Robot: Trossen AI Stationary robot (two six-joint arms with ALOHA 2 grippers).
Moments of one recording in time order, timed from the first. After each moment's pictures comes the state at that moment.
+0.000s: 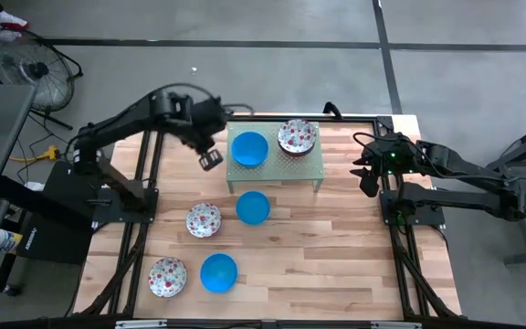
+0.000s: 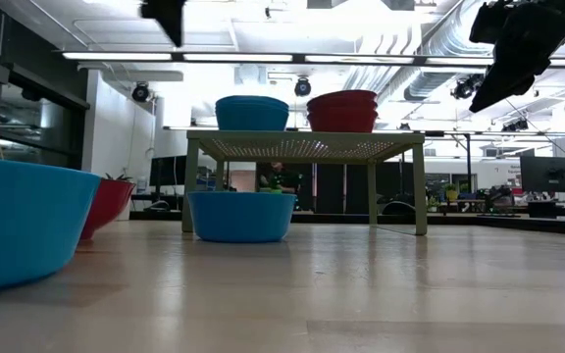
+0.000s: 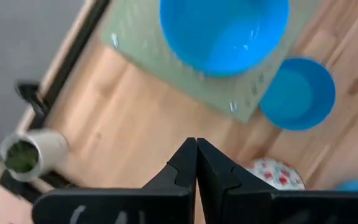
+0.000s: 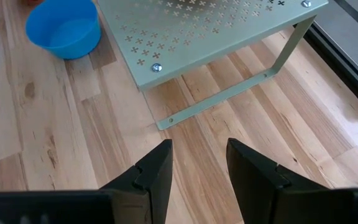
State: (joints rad) left arm 0.24 1.51 1.86 -1.57 -0.19 -0.27; right arm -0.37 0.63 0.74 -0.90 0.00 0.10
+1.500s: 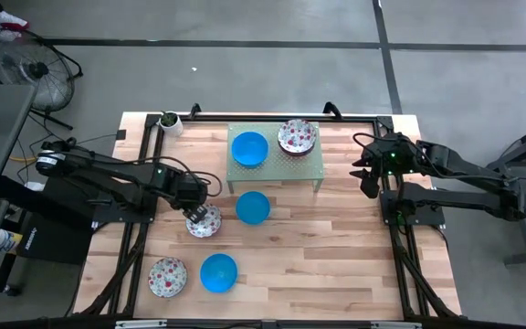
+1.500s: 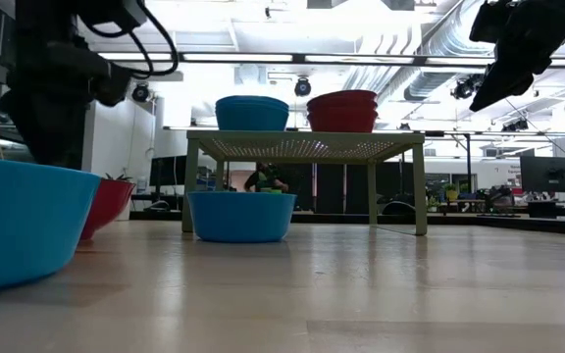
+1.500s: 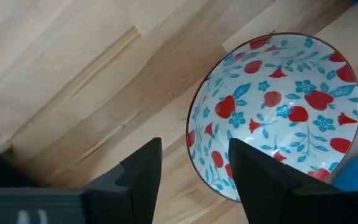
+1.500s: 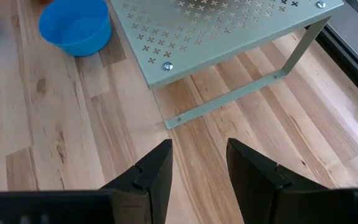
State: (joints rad) left arm -0.13 1.15 0.80 -1.03 -0.03 -1.04; right arm -0.37 0.63 0.74 -0.90 -0.04 0.08
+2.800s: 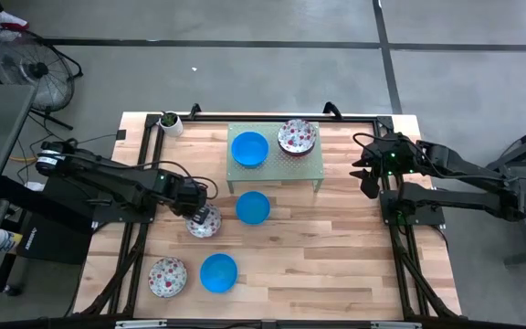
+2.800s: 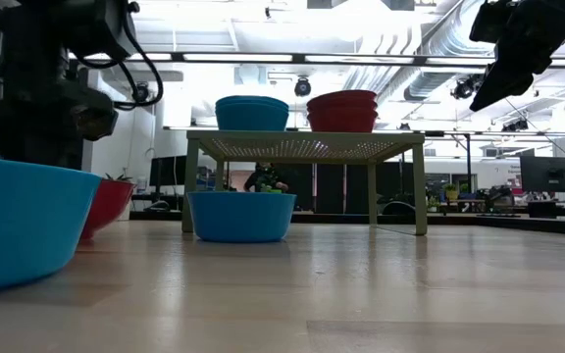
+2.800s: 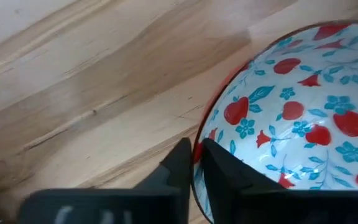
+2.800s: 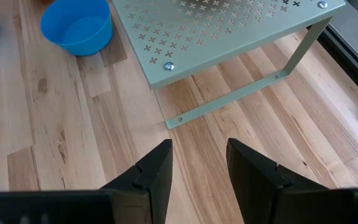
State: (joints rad) left arm -0.13 1.15 0.62 -0.82 0.05 -1.24; right arm -0.37 0.63 0.74 -0.90 -0.04 0.08
